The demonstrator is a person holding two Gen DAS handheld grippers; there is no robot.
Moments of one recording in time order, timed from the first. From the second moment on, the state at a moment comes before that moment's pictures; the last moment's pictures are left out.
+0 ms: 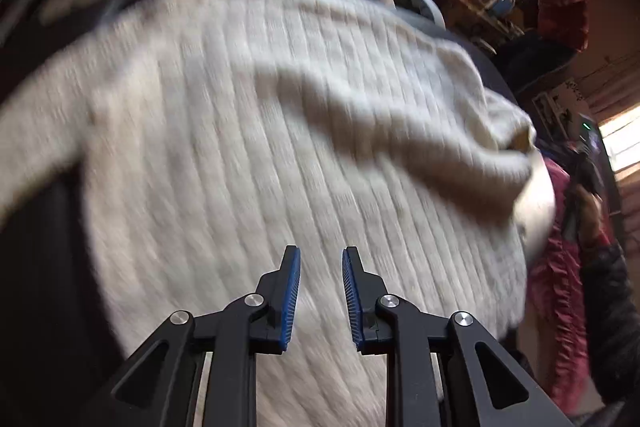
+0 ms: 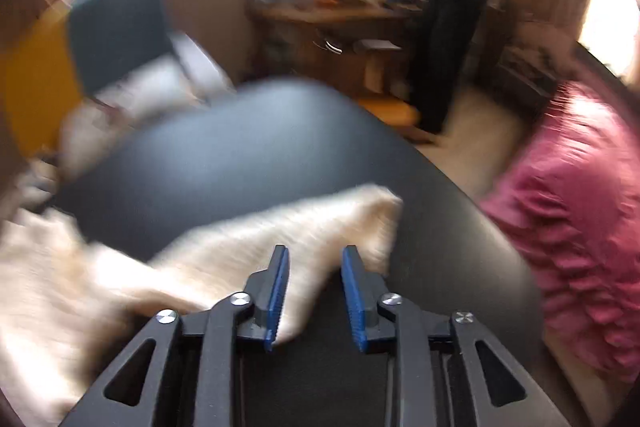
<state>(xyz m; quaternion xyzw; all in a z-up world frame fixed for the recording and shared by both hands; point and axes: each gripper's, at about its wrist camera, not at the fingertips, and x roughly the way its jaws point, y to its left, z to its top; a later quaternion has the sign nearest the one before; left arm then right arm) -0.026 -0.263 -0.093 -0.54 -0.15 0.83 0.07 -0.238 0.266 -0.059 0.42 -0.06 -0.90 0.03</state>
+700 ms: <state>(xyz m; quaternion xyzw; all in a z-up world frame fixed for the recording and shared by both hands) -0.284 -0.288 -0.120 -0.52 0.04 0.85 0.09 -0.319 0.016 -0.133 0.56 0.25 -0.70 0.35</state>
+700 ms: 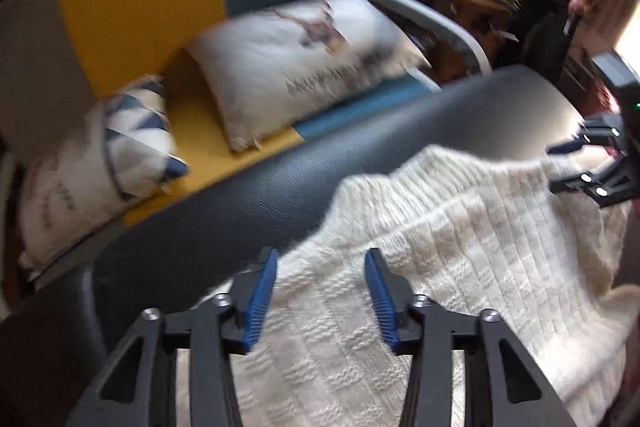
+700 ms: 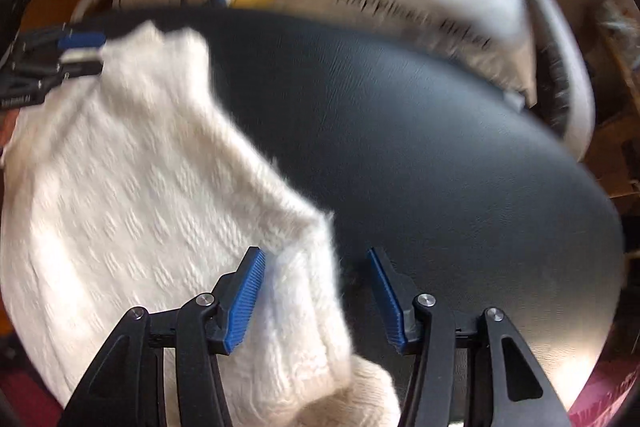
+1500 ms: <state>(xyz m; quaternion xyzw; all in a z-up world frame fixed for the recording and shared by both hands) -0.258 -0.295 -0.130 -0.45 0.01 0.89 -0.04 -0.295 -0.030 -0.110 0.44 0.28 -0.80 0.29</state>
